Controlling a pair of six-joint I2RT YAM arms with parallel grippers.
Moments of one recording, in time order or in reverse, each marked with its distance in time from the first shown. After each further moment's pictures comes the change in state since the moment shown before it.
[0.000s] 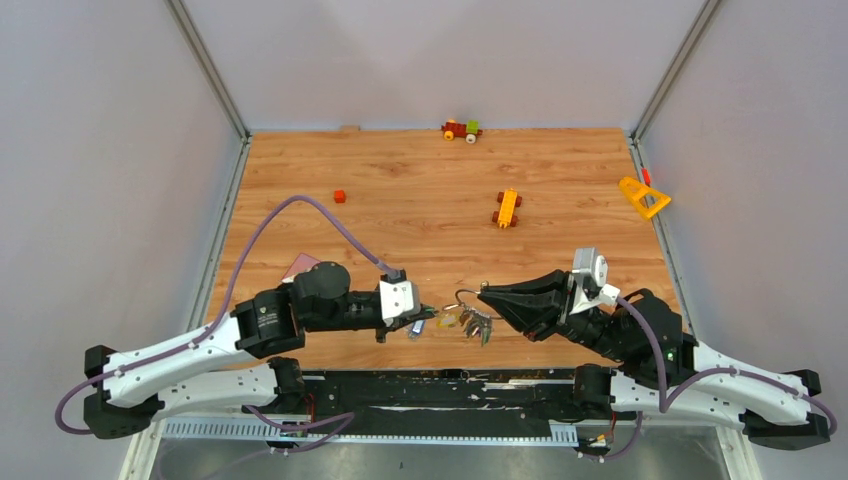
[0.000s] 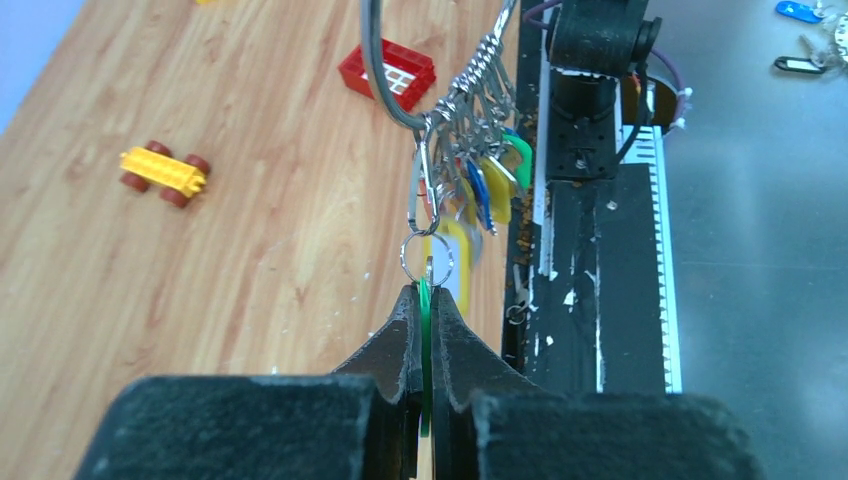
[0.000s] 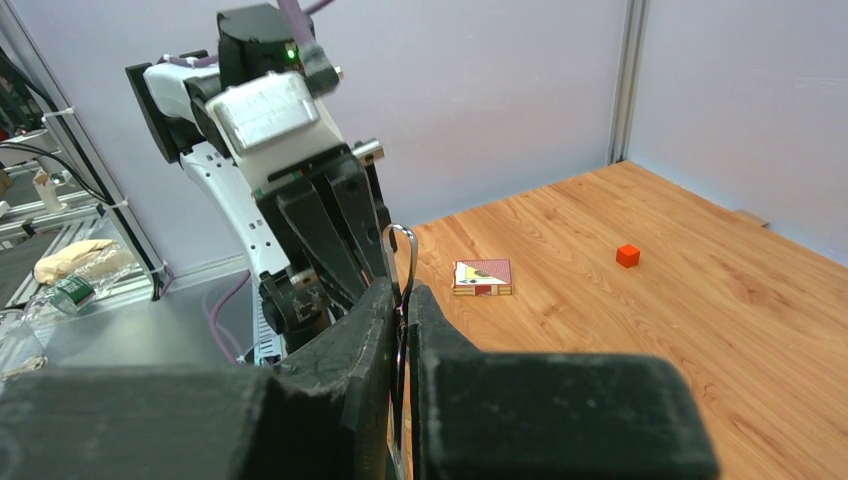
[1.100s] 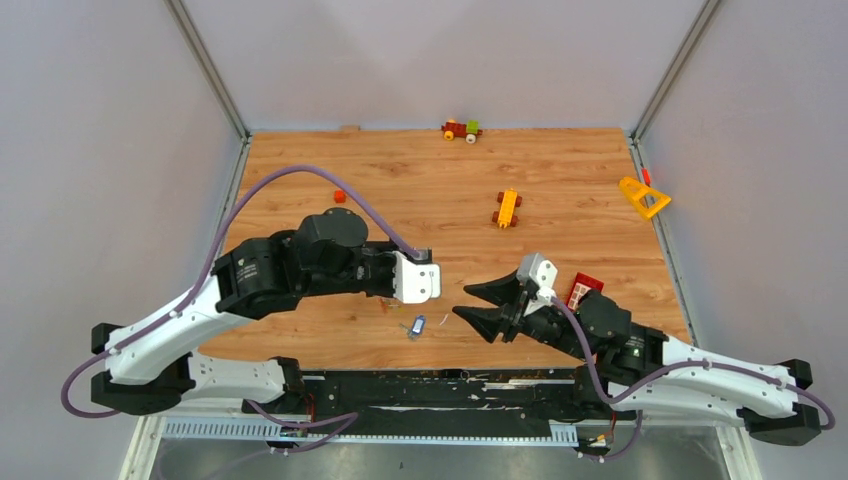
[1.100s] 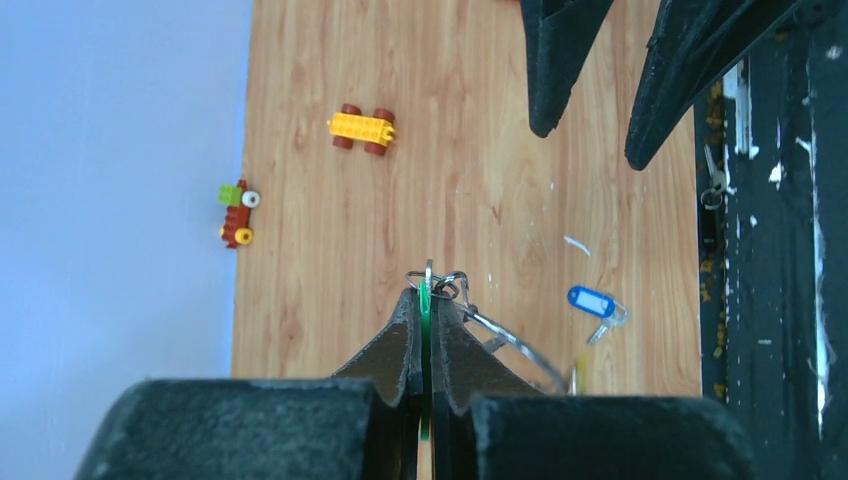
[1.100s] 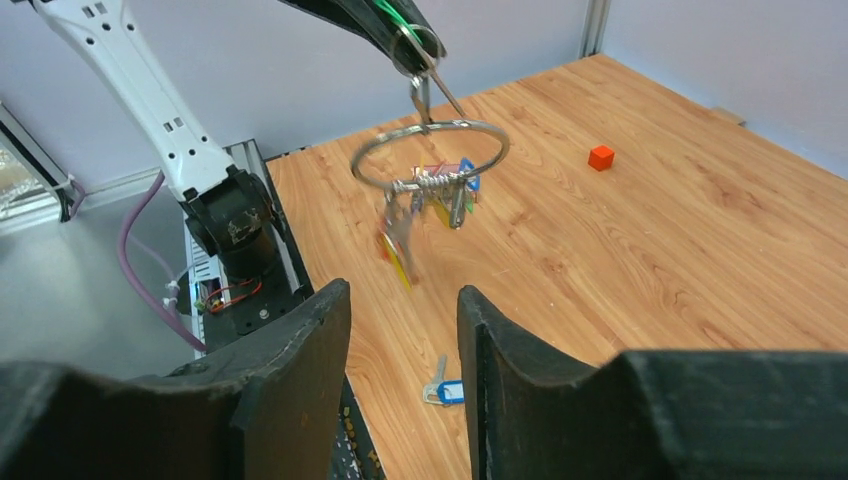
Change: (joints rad) left arm 0.000 0.294 0.700 -0.613 -0.222 0.449; right arm 0.000 0.100 -0.066 -0.044 0.074 -0.020
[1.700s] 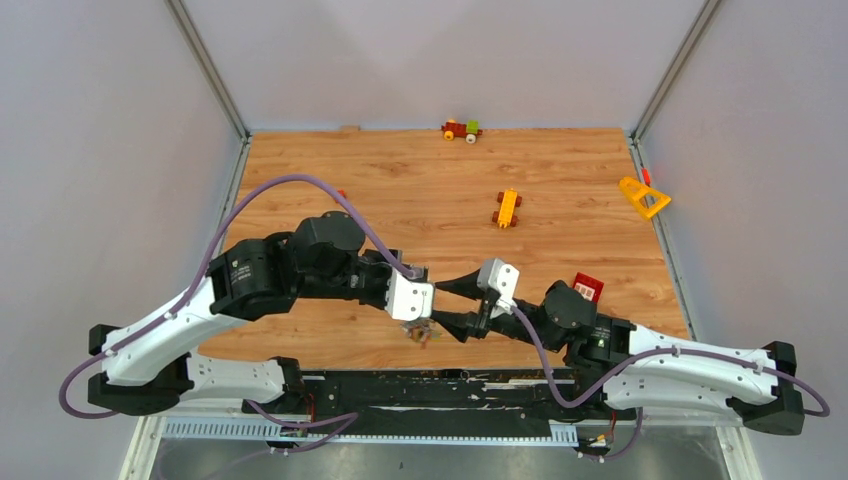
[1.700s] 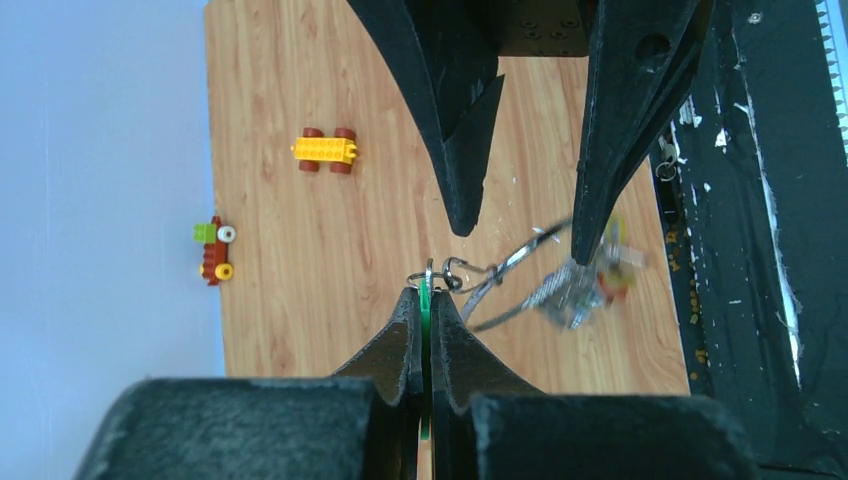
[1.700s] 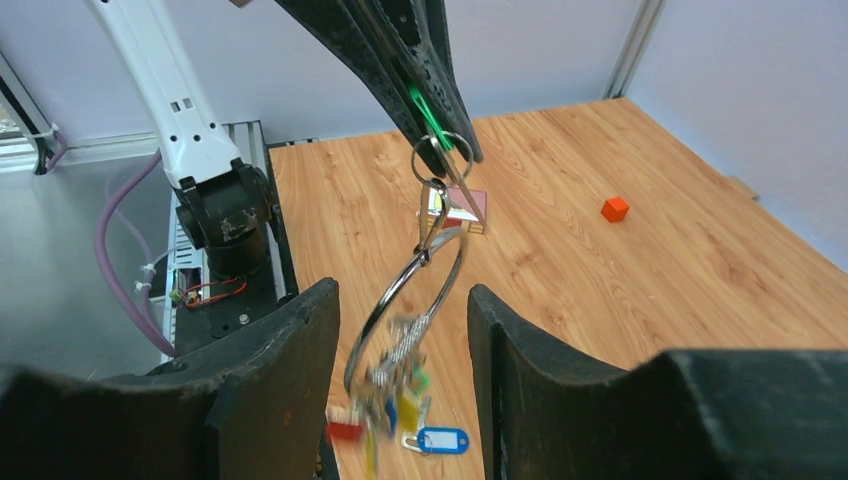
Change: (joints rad) left arm 0.000 0.006 0.016 -0.090 0.100 0.086; right arm 0.000 0.216 0.042 0.172 -0.105 -0.147
